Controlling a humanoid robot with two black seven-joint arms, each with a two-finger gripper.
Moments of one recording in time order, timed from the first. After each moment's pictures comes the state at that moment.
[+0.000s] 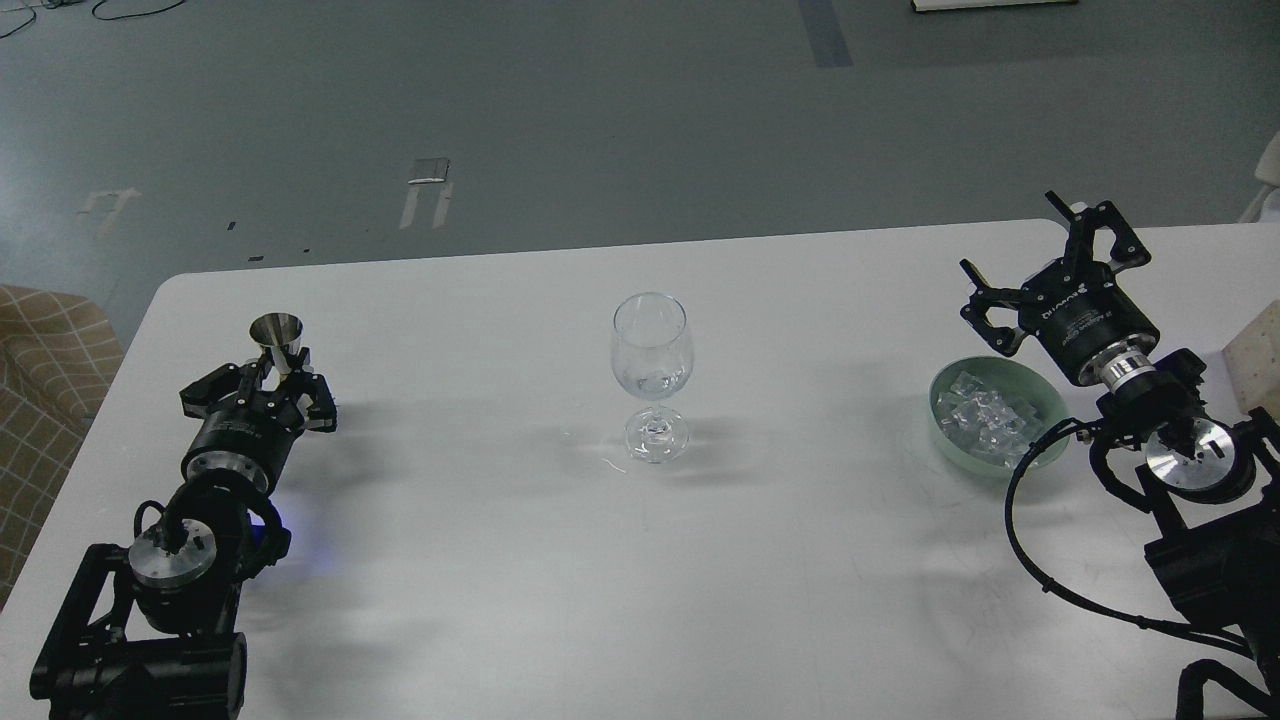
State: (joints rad) left arm -0.17 0.09 -1.72 -1.04 0.01 -0.09 0.13; right arm 0.41 -0.17 1.53 0.78 -0.40 0.49 -0.08
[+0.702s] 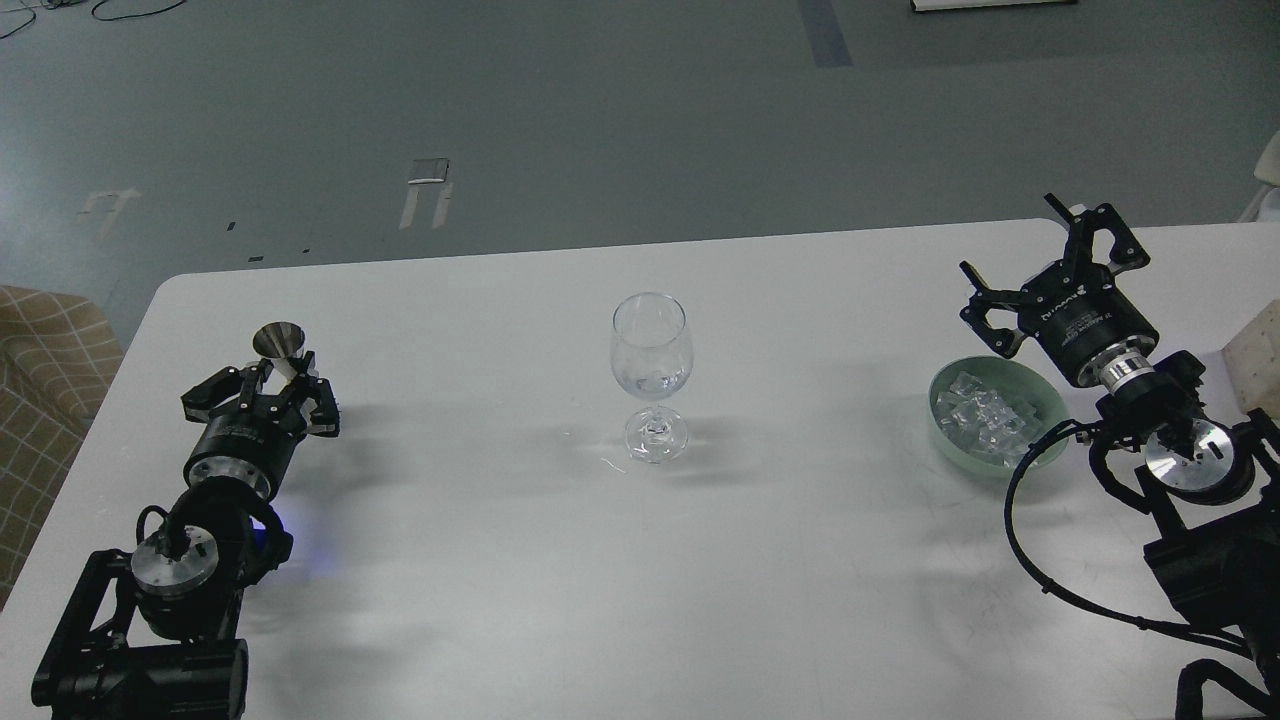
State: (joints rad) left arm -0.16 0.09 -1.71 -1.04 0.01 -0.11 0.13; right arm 0.41 -0.17 1.53 0.77 -0.40 0.49 -0.08
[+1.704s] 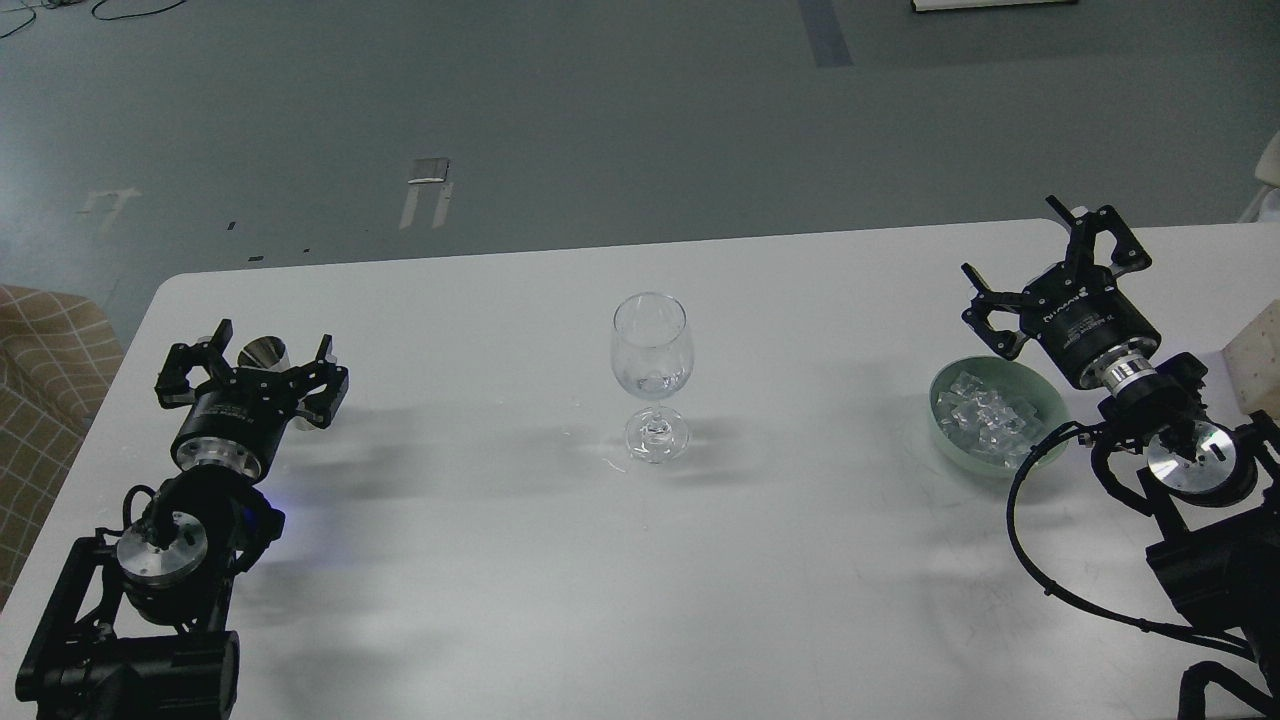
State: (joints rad) left arm -0.15 0.10 -1.71 -1.14 0.01 -0.12 0.13; right arm 0.41 -0.17 1.53 0.78 -0.39 0.49 -0.08
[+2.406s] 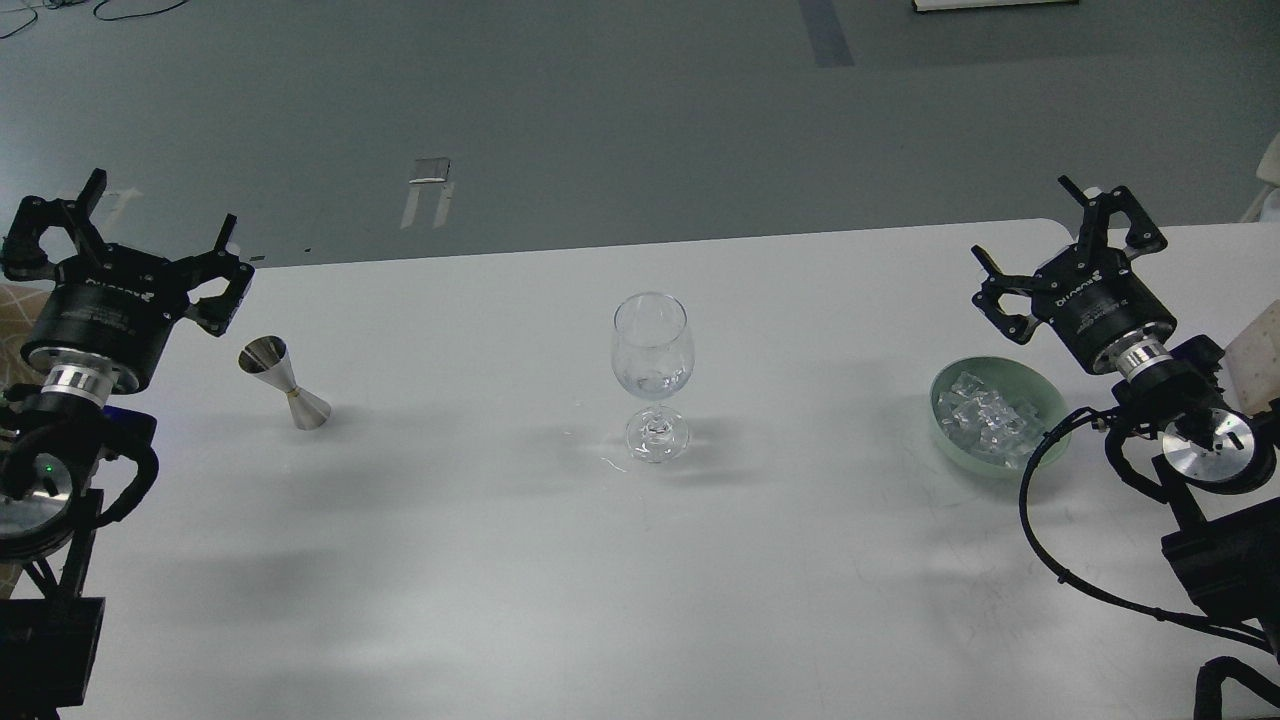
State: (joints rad) left arm -0.17 0.40 -1.64 -1.38 0.05 -0.17 0.13; right arm 0.41 -0.24 1.52 0.85 -0.40 0.49 -0.08
